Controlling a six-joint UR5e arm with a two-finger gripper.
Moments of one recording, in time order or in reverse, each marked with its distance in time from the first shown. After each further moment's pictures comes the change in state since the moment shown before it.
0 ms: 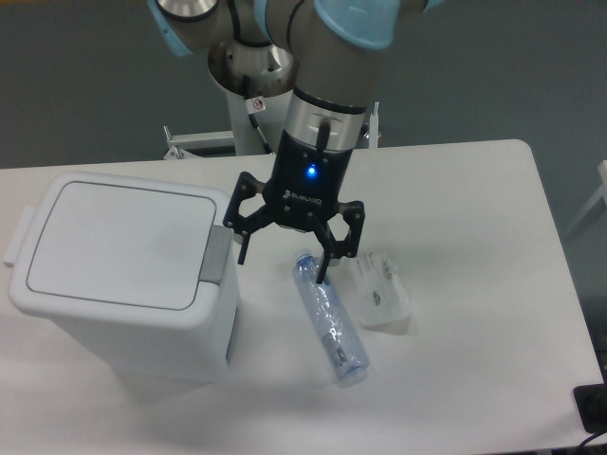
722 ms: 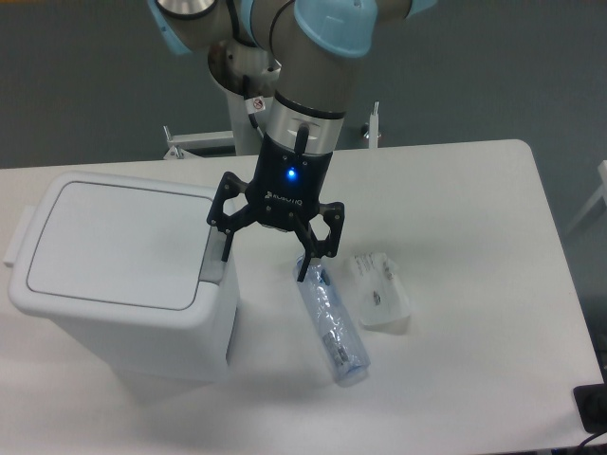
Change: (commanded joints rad) arm -0.011 0.008 -0.046 0.015 0.003 0.005
